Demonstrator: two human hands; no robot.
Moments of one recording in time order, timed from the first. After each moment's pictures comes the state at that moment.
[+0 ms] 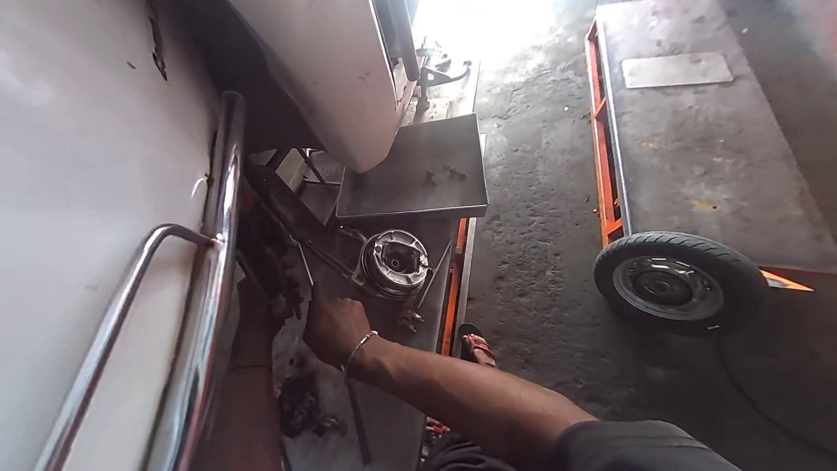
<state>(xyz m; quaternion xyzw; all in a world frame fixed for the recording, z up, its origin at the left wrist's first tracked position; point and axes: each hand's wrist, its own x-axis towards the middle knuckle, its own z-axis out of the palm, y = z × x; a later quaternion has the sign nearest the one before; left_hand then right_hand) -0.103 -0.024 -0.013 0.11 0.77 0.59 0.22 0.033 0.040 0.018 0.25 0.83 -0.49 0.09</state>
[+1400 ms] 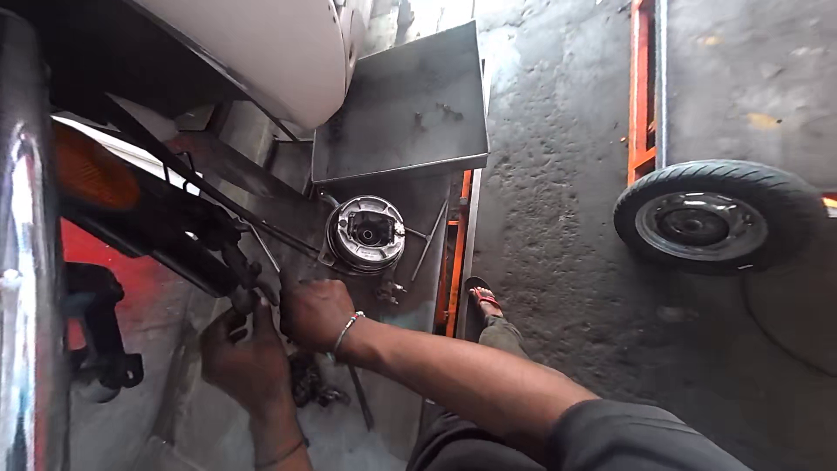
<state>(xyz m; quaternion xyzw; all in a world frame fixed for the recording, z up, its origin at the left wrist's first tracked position) -0.010 -0.047 -0.004 0.18 0.94 0.26 -0.11 0.032 0.062 -0.009 0.18 0.81 -0.56 0.05</state>
